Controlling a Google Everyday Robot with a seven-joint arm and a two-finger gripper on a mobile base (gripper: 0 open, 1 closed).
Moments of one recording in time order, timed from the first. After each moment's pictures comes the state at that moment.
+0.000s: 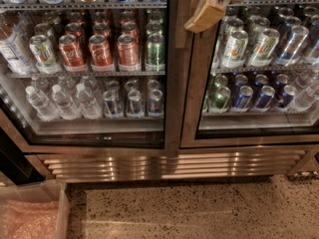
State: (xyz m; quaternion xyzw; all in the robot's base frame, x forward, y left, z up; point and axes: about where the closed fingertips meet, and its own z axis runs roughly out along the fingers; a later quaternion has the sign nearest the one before) arm 0.601 -0.078 1.028 -0.72 0.61 0.02 0.33
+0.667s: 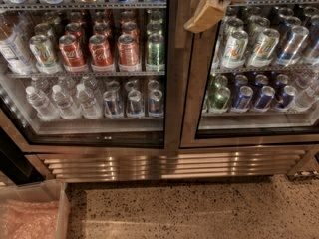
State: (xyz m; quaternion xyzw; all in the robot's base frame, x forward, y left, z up) arm 0.601 -0.077 1.027 -0.72 0.61 0.02 0.34
